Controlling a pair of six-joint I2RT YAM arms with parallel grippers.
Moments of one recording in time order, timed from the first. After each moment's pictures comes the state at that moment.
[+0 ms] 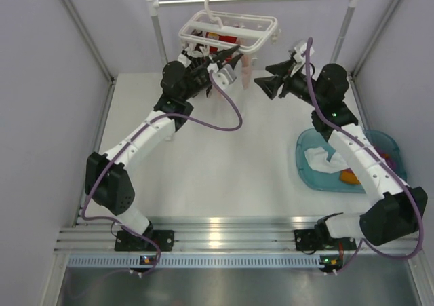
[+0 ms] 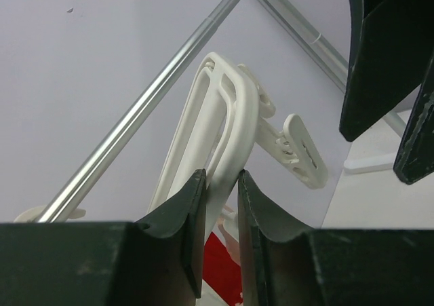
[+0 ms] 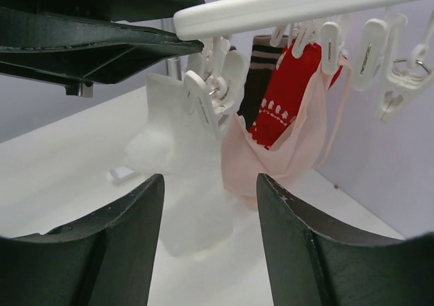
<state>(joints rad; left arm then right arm) -0.53 1.64 1.48 0.56 0.55 0.68 0.31 1.30 1.26 0.14 -0.55 -0.02</state>
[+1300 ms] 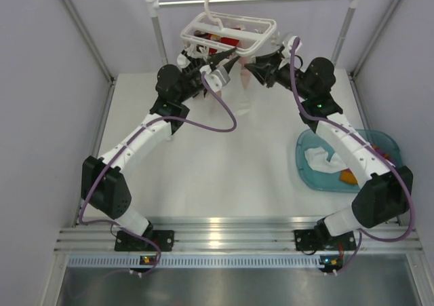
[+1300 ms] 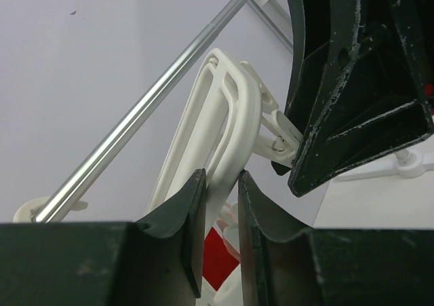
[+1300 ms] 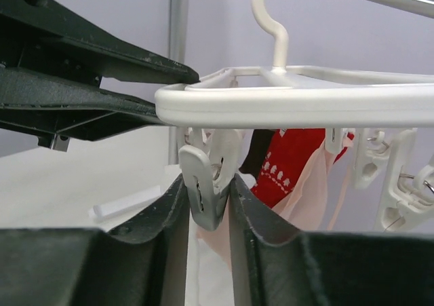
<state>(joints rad) -0.52 1.60 1.42 0.60 0.59 0.61 0.38 1.46 1.34 0.37 -0.58 -0.04</state>
